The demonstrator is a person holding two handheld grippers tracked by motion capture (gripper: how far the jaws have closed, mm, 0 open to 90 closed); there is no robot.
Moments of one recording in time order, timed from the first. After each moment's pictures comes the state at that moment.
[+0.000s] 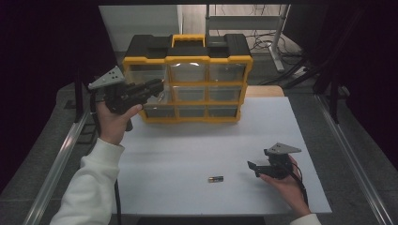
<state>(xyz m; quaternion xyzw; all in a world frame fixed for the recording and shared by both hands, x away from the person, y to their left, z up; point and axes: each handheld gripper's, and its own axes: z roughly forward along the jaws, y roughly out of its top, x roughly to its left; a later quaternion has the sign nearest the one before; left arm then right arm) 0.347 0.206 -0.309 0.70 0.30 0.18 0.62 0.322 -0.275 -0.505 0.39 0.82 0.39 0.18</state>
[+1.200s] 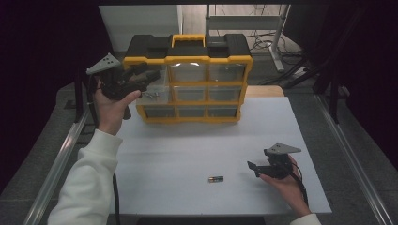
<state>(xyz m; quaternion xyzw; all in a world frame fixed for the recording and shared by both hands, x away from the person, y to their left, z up) 0.367 0.214 -0.298 0.67 0.35 0.21 0.61 0.323 -0.275 -0.505 0.39 0.82 0.39 0.18</state>
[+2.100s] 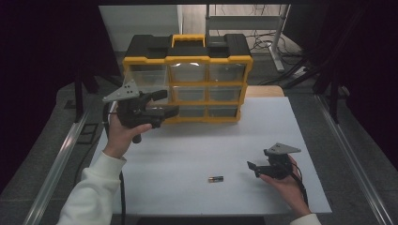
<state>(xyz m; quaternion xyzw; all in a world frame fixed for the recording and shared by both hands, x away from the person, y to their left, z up) 0.326 0.174 -0.331 0.74 0.25 0.14 0.61 0.323 -0.275 -0.505 0.39 0.82 0.38 0.18</state>
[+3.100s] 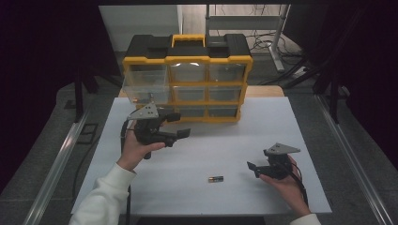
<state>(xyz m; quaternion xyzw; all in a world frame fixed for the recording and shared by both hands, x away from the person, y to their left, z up) 0.328 0.148 -0.391 0.78 0.25 0.09 0.57 0.322 -0.274 -0.506 0.39 0.82 0.38 0.18</state>
